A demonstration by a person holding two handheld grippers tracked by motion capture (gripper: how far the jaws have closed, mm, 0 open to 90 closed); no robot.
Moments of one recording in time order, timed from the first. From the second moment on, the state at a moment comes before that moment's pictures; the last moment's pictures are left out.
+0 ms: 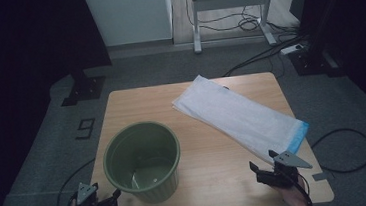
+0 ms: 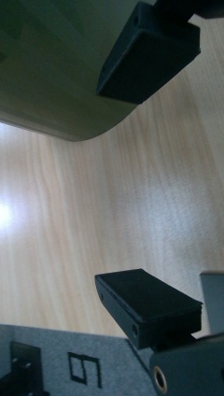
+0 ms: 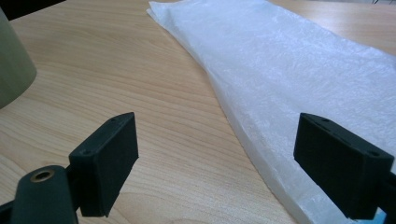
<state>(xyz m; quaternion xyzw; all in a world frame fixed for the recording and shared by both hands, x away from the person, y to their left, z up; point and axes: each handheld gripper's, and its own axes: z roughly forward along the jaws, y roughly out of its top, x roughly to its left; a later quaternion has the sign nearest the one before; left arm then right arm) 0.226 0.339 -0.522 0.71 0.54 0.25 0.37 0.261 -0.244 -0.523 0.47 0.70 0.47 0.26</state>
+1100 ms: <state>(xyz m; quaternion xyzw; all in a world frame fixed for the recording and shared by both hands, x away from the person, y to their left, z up) 0.270 0.222 -0.516 0.88 0.27 0.15 0.36 0.236 -0.246 -0.523 0.47 0.70 0.47 0.26</state>
